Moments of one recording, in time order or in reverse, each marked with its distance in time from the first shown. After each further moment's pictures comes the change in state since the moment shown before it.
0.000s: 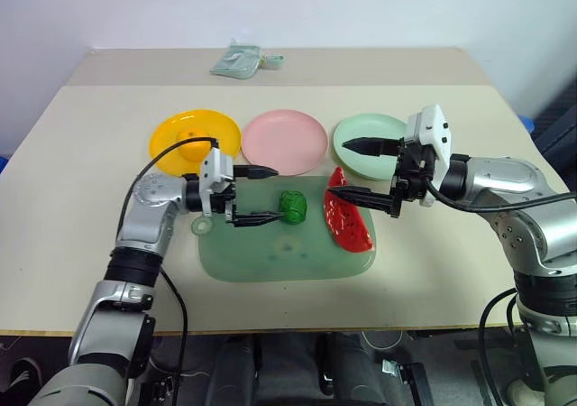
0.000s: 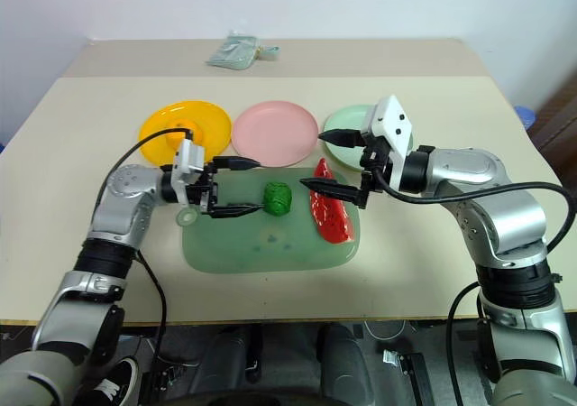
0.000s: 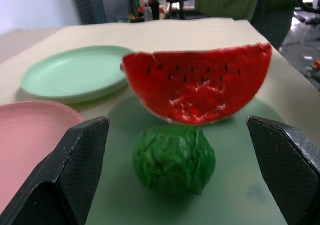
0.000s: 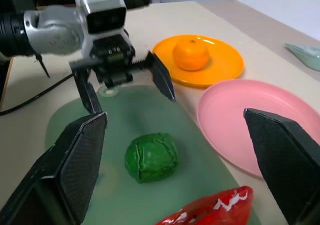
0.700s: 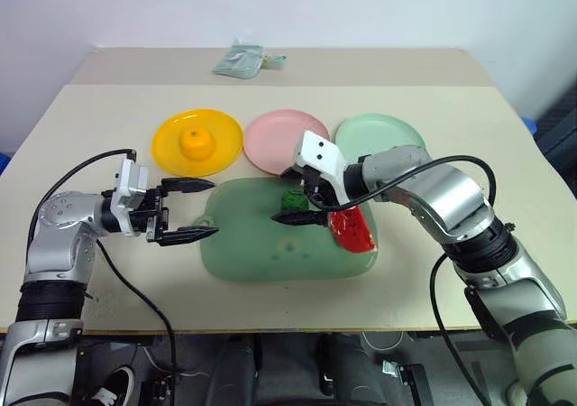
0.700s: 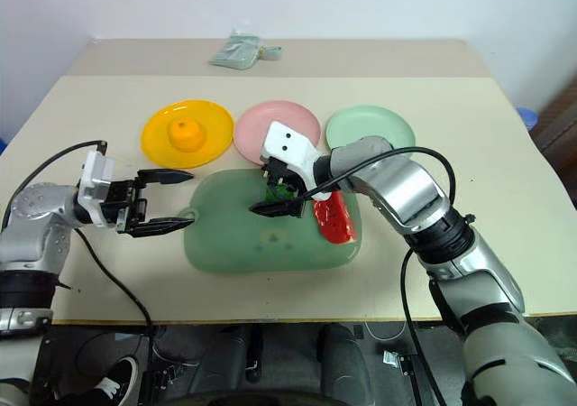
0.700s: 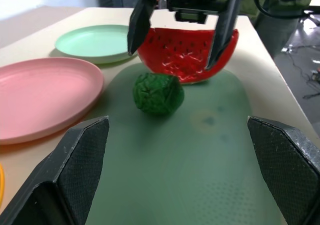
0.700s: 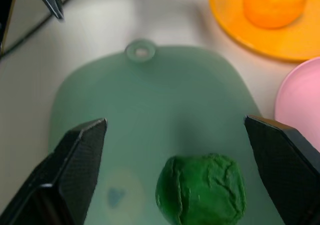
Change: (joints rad) left arm 0.276 0.317 0.208 -0.191 -0.193 0.117 -0.175; right arm -0.374 0.131 0.527 0.178 -0.253 0.208 -0.042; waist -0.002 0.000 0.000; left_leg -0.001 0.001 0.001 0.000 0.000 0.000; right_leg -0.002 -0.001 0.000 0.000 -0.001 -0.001
